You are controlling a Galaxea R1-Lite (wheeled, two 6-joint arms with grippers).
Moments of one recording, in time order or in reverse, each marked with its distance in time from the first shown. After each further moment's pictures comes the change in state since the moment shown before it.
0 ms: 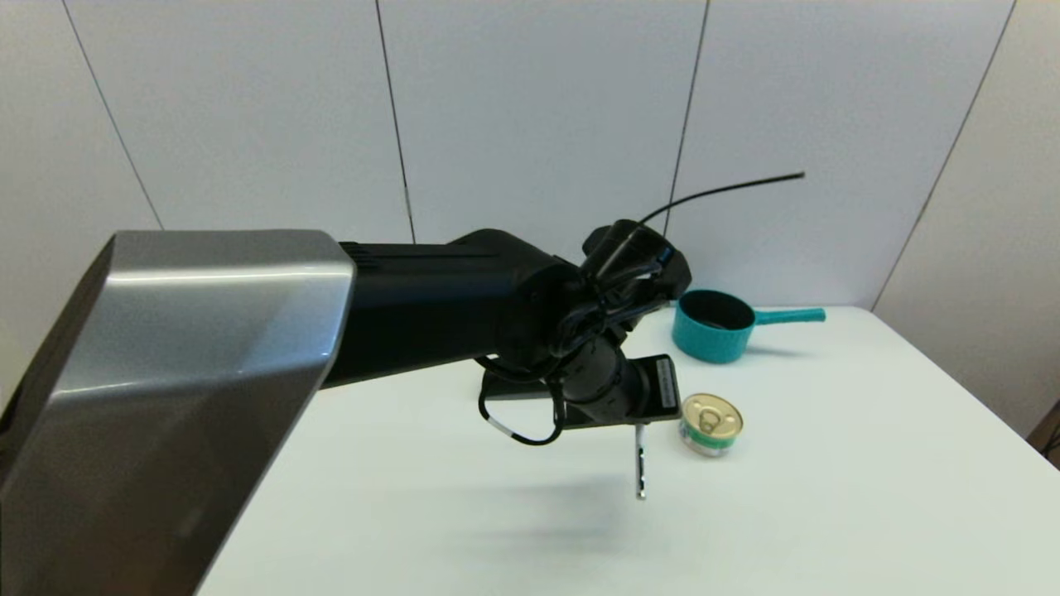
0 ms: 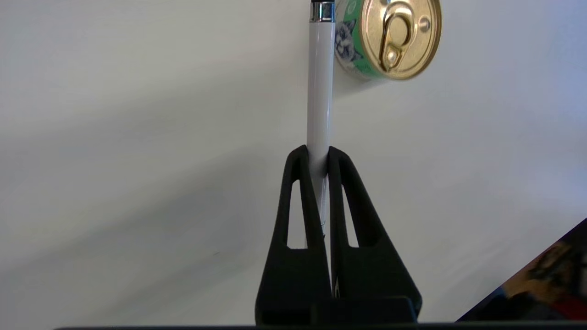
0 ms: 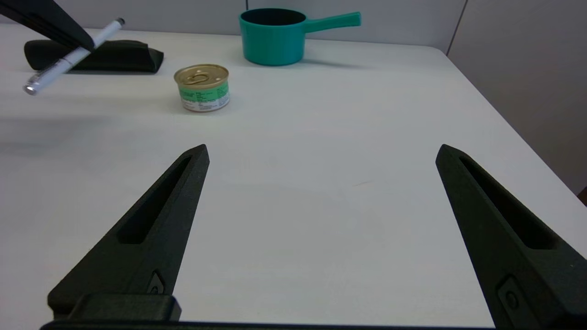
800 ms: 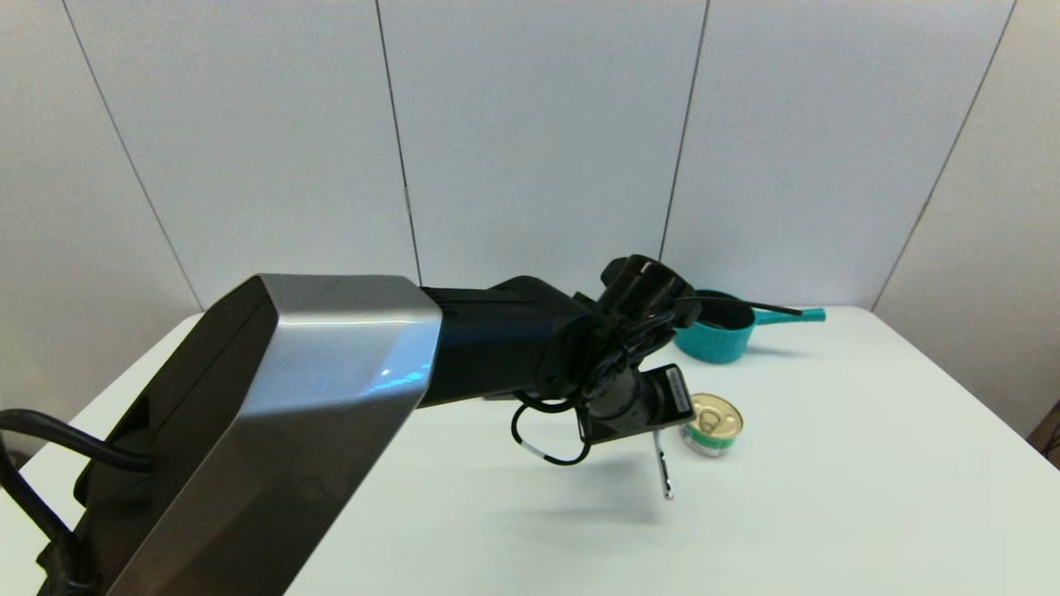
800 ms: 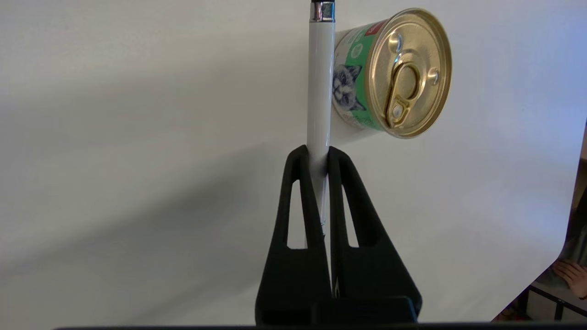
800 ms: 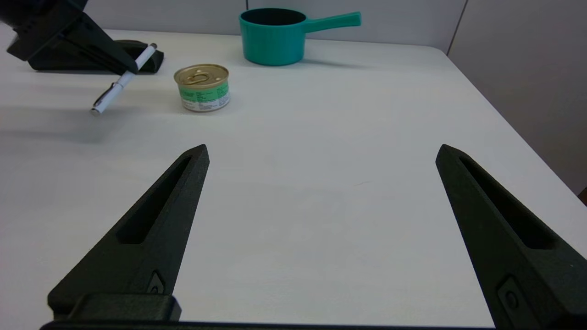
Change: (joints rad) left arm -0.004 0.099 -0.007 -0.139 -0.004 -0.102; right arm 0.000 0.000 0.000 0.000 0.000 0.000
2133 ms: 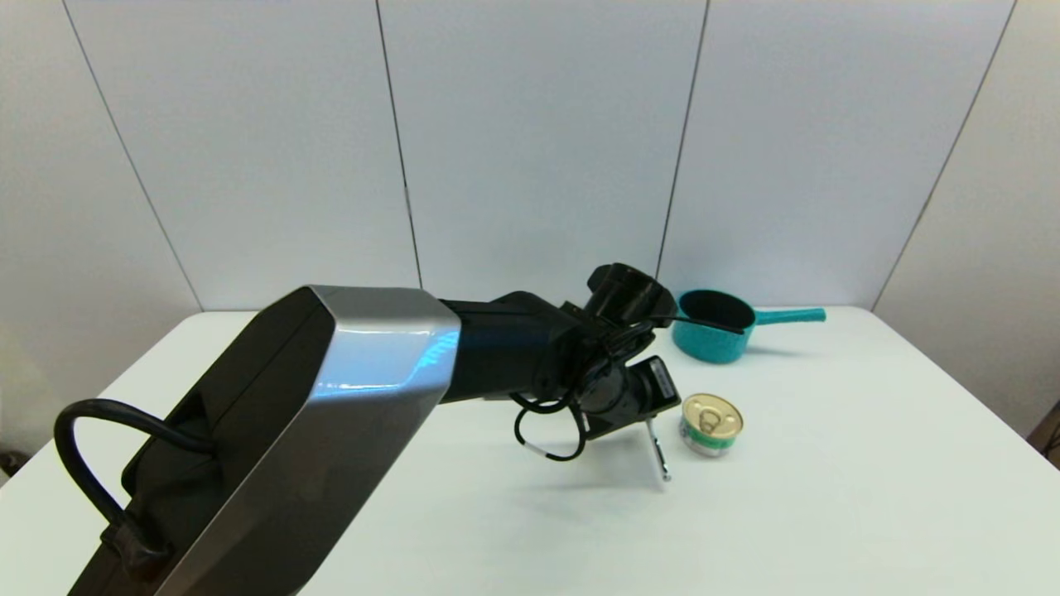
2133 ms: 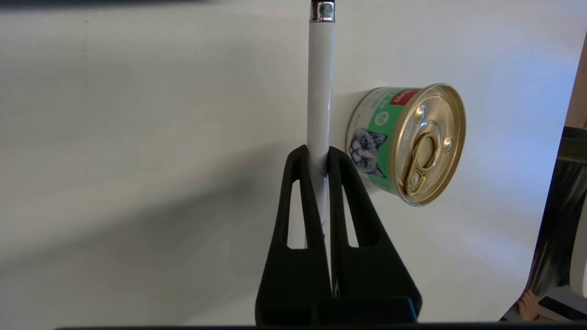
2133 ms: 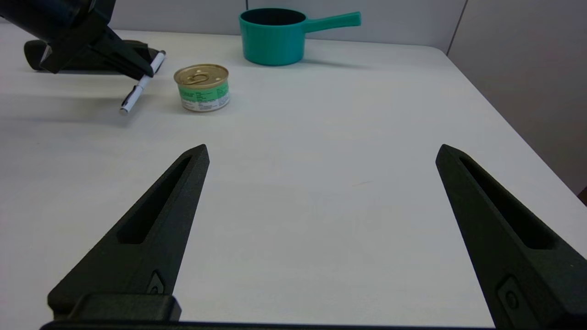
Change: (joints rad) left arm 0.048 0.059 0.000 -0.095 -0.025 -0.088; right arm 0.000 0.000 0.000 0.000 0.000 0.000
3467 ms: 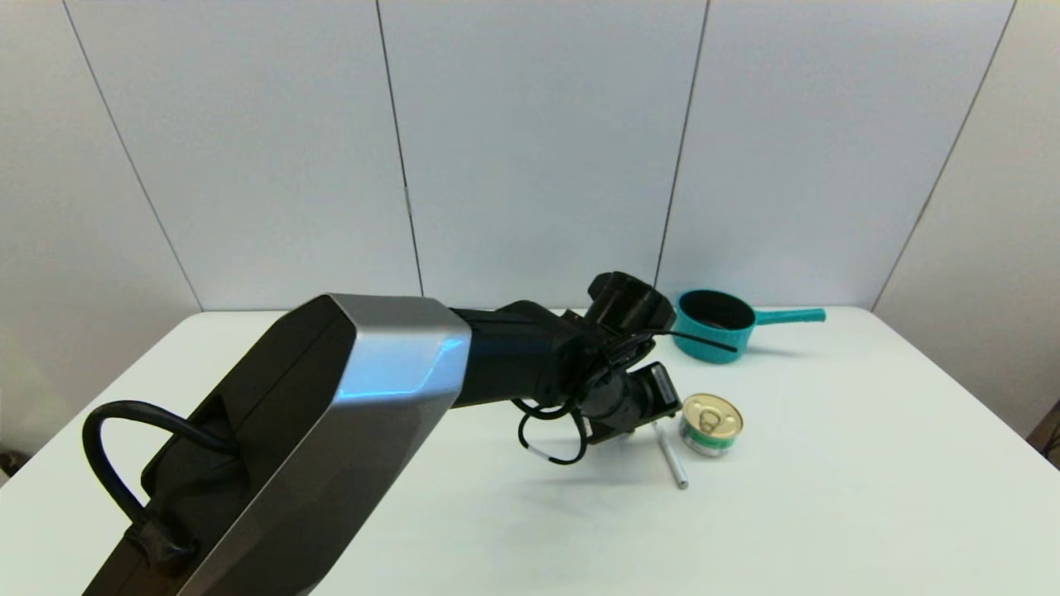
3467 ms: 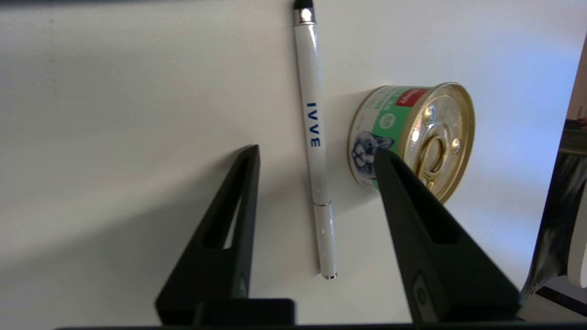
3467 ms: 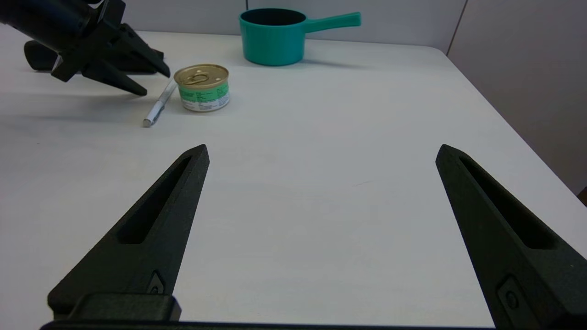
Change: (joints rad) left arm 0.001 0.027 -0.001 -0.025 -0.028 0.008; right arm 0.000 0.000 0.000 0.000 0.000 -0.001
